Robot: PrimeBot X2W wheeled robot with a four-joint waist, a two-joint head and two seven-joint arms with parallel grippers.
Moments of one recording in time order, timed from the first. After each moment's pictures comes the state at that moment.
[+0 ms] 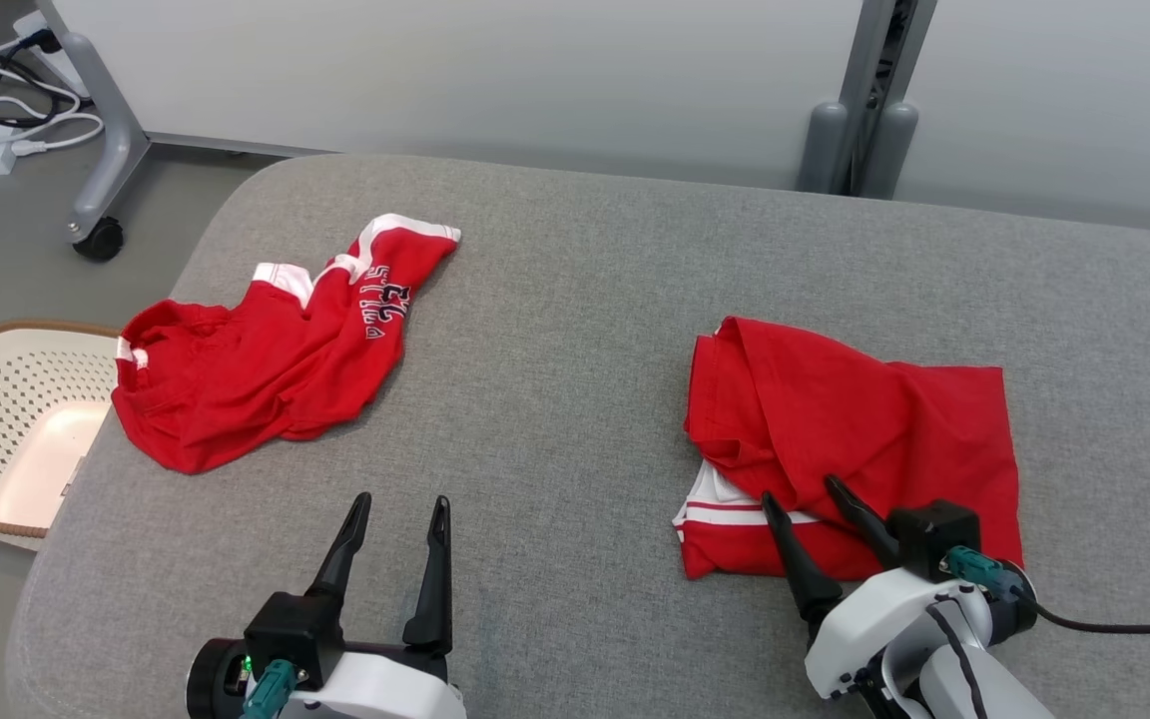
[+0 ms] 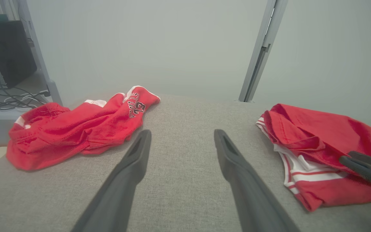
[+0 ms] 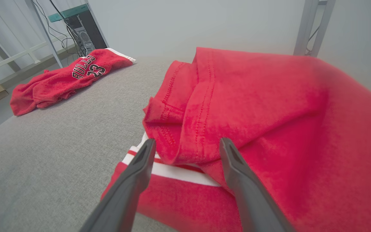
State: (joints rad) left arm -0.03 0.05 -0.29 0.20 -0.28 0.10 -0.26; right arm -0.33 -0.05 0.36 0.69 0.31 0.13 -0.26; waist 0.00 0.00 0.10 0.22
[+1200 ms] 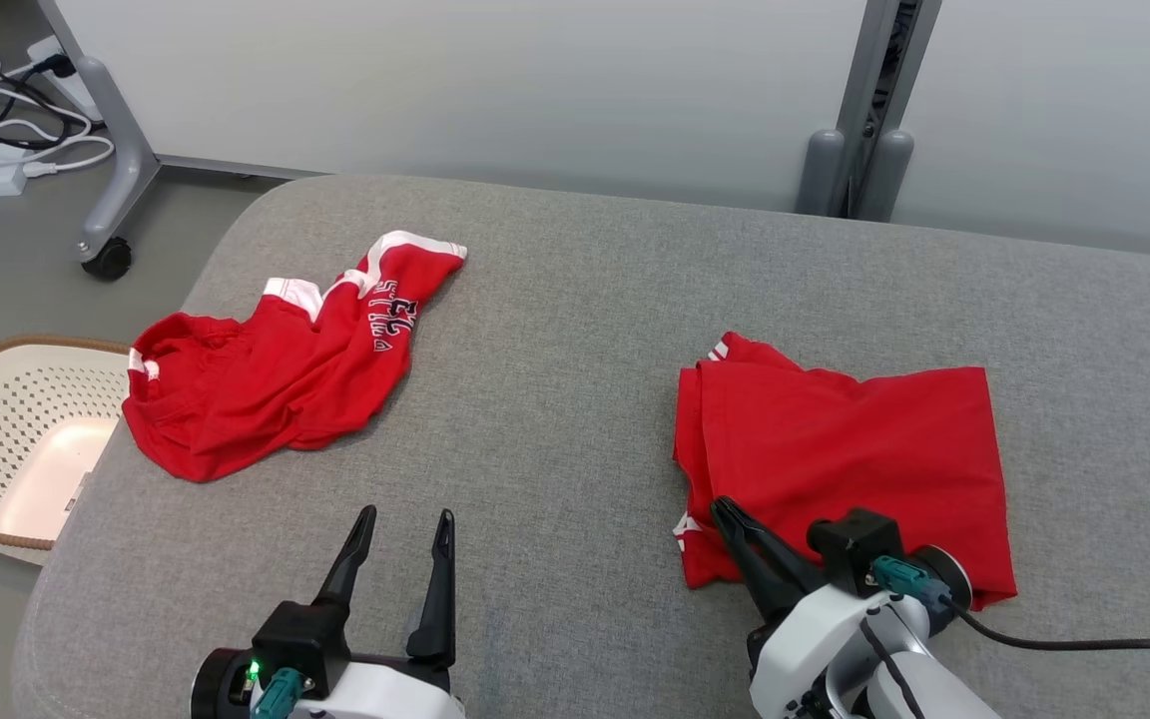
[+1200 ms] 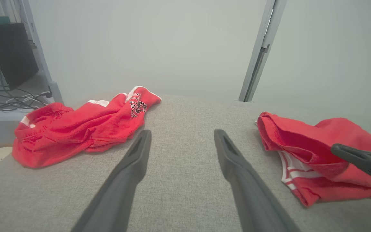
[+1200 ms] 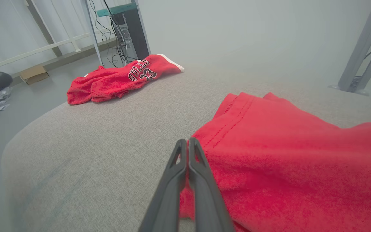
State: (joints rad) left arm -0.01 0.05 -0.29 0.22 -0.27 0.10 -0.26; right arm -0.32 -0.05 0.51 0.54 0.29 0.13 -0.22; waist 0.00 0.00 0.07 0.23
